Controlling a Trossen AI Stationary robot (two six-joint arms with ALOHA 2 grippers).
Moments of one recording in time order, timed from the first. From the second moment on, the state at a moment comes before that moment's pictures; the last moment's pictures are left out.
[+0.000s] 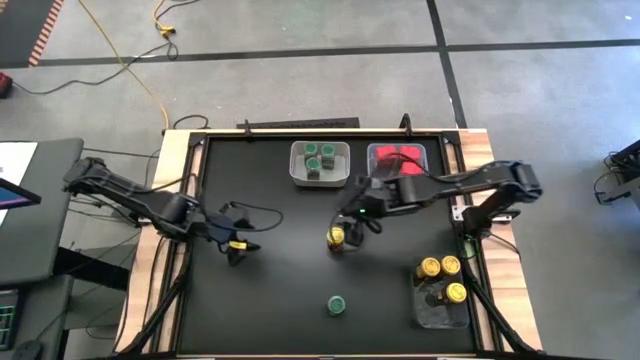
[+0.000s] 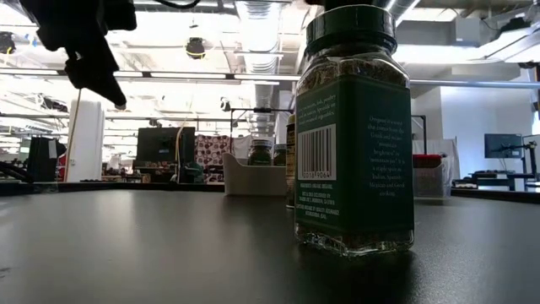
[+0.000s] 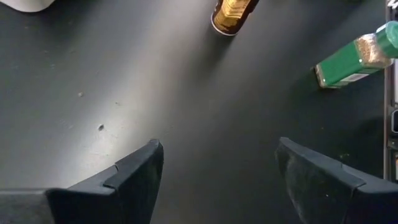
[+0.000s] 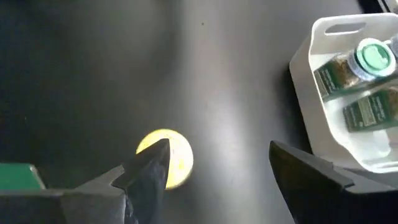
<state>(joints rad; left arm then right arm) -0.35 0.92 0.72 -0.60 -0.28 -0.72 0.11 1.56 1.34 -0.68 0.21 0.17</state>
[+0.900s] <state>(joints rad) -0.35 0.90 0.70 -0.72 -0.28 -0.55 0.08 1.76 1.60 -0.97 0.16 0.90</state>
